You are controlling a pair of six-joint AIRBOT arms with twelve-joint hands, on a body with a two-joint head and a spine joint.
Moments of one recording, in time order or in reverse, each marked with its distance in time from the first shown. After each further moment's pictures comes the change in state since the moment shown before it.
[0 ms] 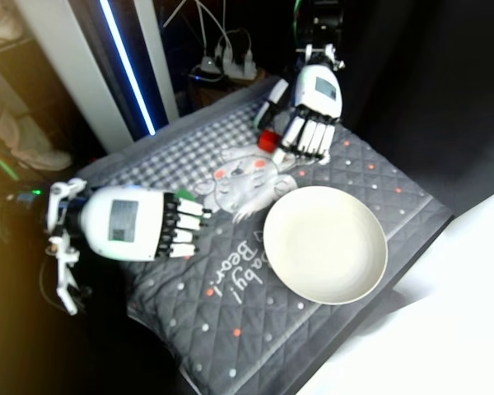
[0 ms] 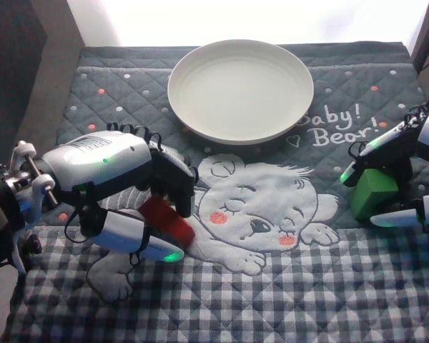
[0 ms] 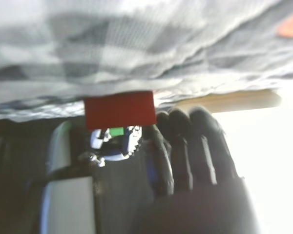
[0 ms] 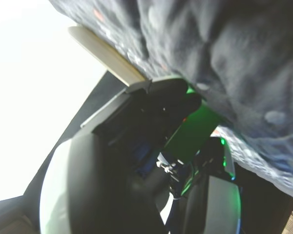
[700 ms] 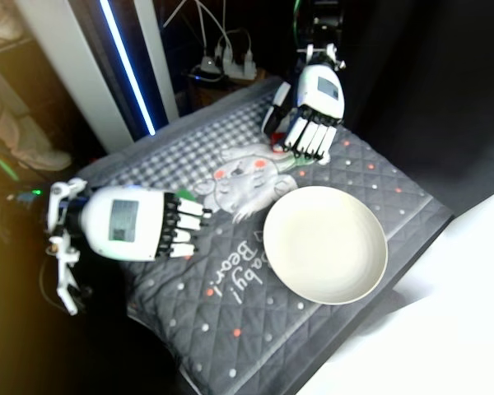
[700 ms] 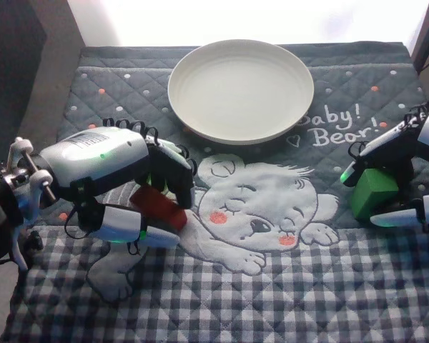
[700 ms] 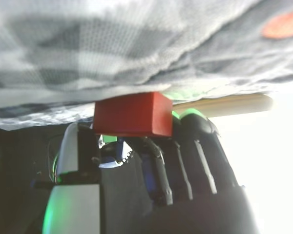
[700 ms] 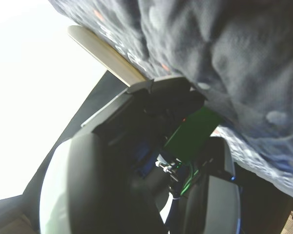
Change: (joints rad) left arm -0.003 0.005 0.002 -0.012 0.011 0.010; right arm 0.000 0.000 0.000 0.000 0.000 0.000
